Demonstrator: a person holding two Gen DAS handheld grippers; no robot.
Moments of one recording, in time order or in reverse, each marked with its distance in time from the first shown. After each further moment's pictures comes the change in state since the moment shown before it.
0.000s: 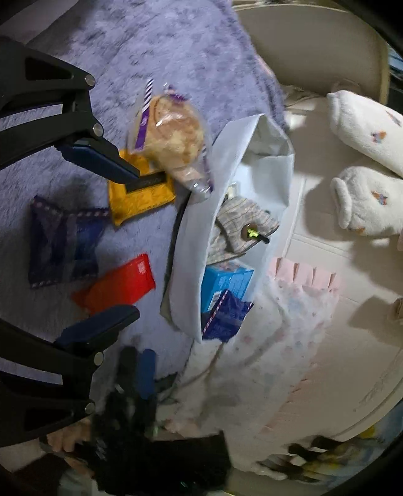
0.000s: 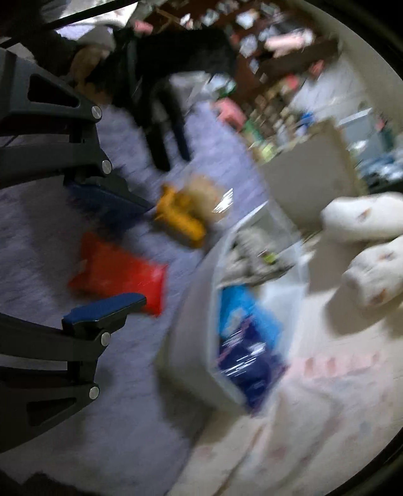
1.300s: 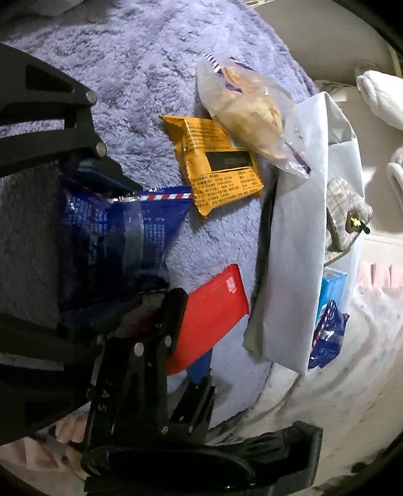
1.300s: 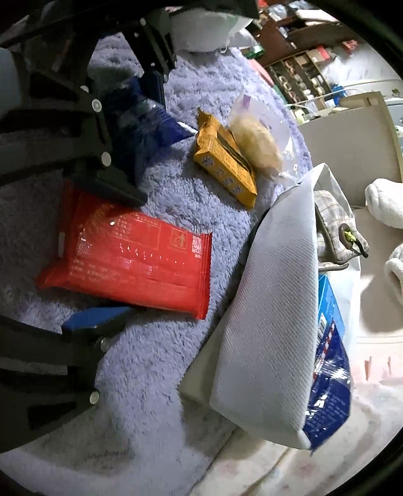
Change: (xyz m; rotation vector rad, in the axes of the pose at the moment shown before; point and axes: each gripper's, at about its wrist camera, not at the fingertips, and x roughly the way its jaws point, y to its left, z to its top) left arm 0.061 -0.010 -0.064 0.102 0.213 0.174; right arm 0.087 0.001 -0.029 -0.078 0.000 -0.180
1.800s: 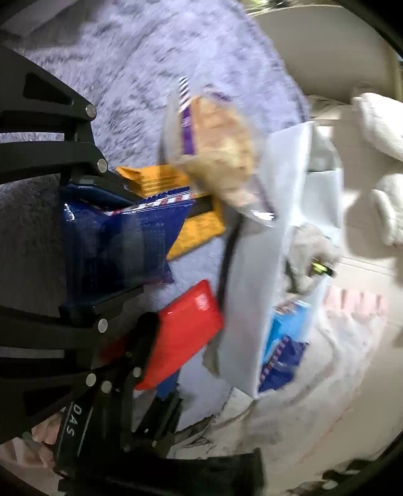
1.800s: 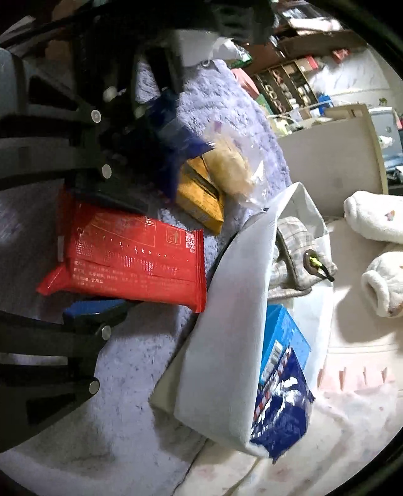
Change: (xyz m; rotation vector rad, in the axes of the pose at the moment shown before) left arm 0.002 0.047 0.017 -0.071 -0.073 -0.024; right arm -0.003 0.025 0.021 0.011 -0.079 0.044
